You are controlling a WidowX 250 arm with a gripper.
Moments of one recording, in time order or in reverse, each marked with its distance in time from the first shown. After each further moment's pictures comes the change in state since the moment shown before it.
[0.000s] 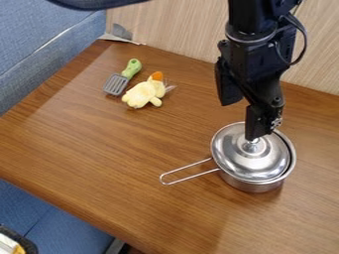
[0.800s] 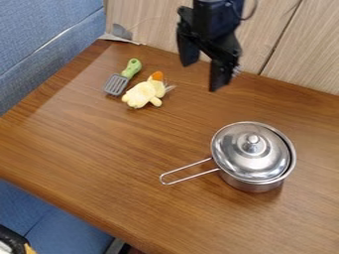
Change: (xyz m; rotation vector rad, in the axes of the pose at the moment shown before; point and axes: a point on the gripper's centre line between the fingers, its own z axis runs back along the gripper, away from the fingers) arm -0.012 0.091 -0.002 0.118 0.071 0.243
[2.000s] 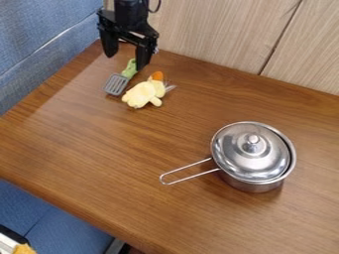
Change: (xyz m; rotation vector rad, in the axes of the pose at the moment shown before) arm -0.039 0.142 -0.066 0.103 0.164 0.439
